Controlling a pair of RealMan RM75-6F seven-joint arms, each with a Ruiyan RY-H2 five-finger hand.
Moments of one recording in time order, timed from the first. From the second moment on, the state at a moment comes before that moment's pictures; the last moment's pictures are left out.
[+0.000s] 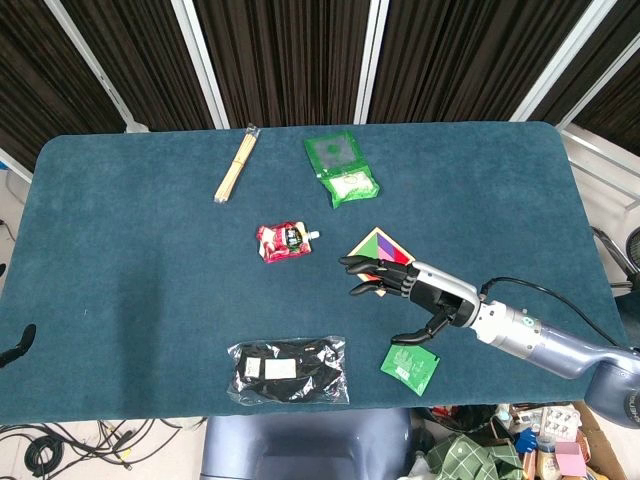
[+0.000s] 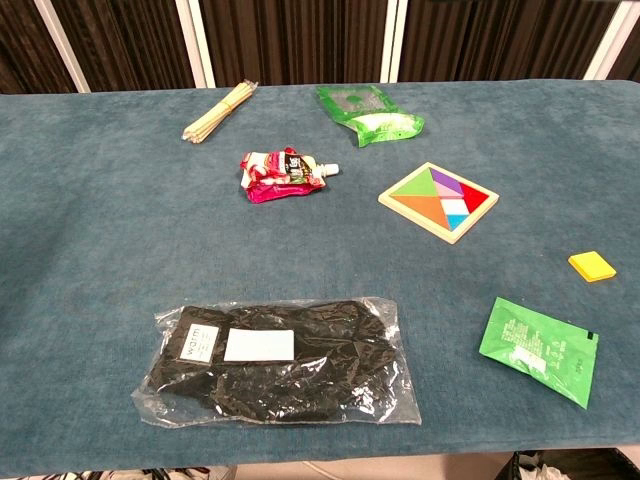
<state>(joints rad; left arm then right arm) -0.05 -1.10 -0.12 -1.72 1.36 1.54 0.11 0.92 -0.98 -0.09 -1.52 -1.96 1.33 2.02</state>
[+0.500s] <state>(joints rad) -0.04 -1.10 -0.12 -1.73 1.36 1.55 0.12 0.93 -0.98 -0.13 -1.52 -1.95 1.32 2.00</state>
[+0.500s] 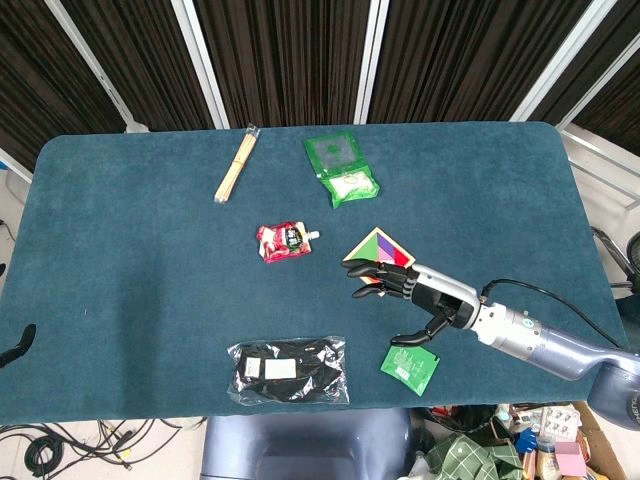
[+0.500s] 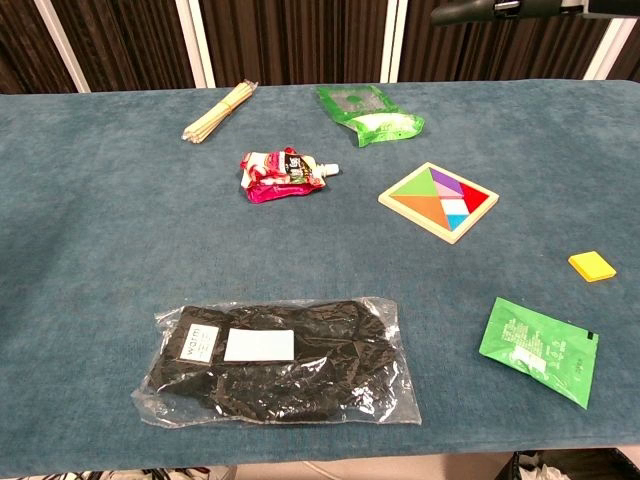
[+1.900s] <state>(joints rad) -0.03 -1.10 -0.12 -1.74 1.35 1.56 0.16 0.79 -0.93 -0.17 -1.53 -1.72 1.06 0.71</state>
